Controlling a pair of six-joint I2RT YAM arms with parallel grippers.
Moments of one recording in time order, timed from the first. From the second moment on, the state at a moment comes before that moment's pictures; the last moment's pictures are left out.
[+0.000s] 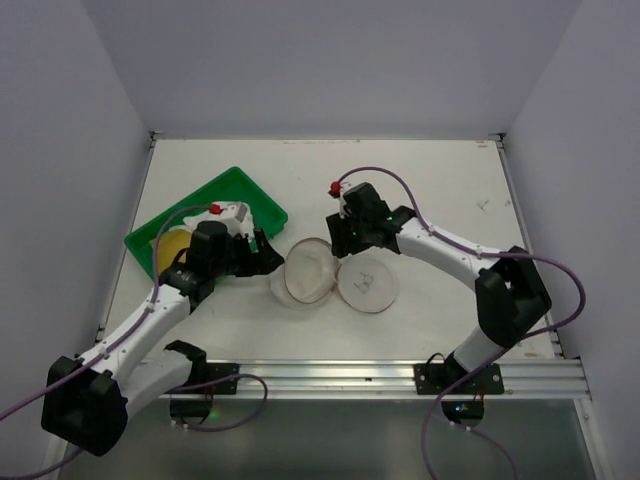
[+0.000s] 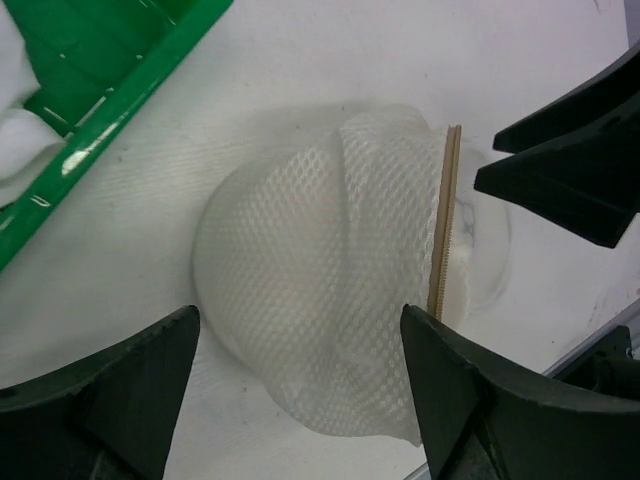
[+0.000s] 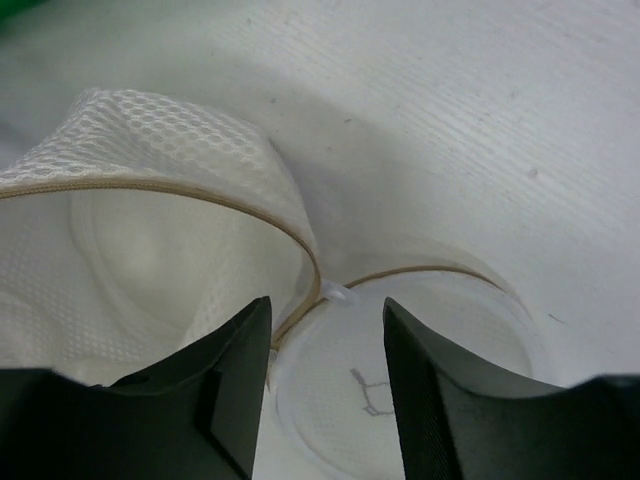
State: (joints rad) left arm -0.35 0.97 0.58 -0.23 0.25 -0.51; right arm 0.68 1.66 1.19 -0.46 -0.06 0.24
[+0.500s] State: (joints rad) left arm -0.55 1.20 0.52 -0.14 0.04 -0.64; right arm 0.40 1.21 0.65 -0.50 0.06 0.65
